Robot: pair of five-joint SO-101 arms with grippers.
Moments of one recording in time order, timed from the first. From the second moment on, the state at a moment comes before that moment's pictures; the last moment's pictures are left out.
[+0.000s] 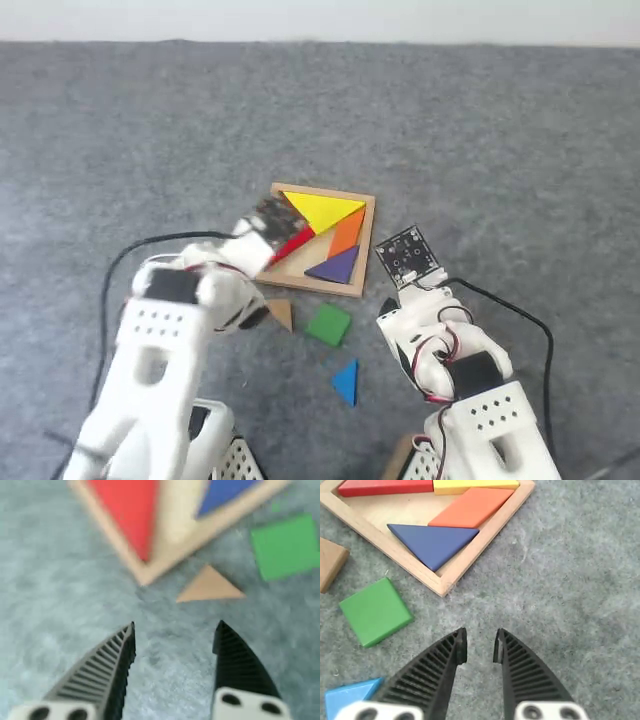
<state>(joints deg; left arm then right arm) 3.1 -37.8 56.7 68.8 -36.0 -23.7 -73.2 82.3 51.0 9.1</state>
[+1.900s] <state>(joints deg) 17.1 -8.0 47.8 58.9 -87.4 -21.5 -73.3 82.1 51.7 9.1</state>
